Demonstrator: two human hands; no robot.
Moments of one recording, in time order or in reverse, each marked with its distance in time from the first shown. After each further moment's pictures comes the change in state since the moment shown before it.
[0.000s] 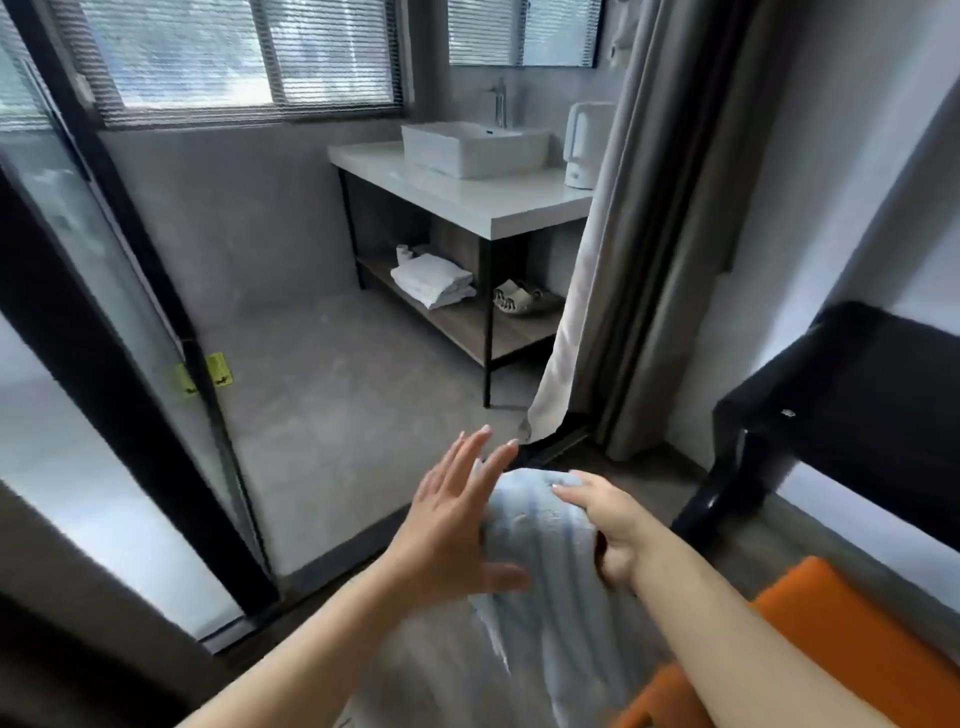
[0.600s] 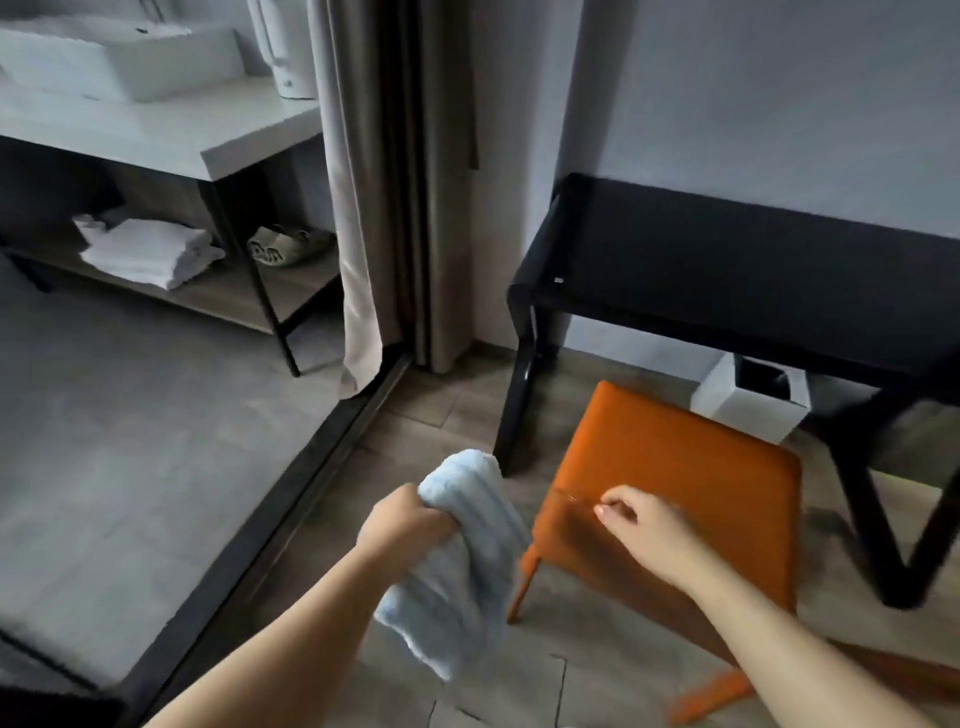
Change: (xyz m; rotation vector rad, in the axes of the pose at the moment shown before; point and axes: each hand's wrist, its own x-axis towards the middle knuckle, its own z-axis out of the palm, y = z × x) left_hand 0.041 0.012 0.082 -0.231 -0.499 -0.377; right_hand -0.090 0.113 -0.128 -0.916 0.681 0.008
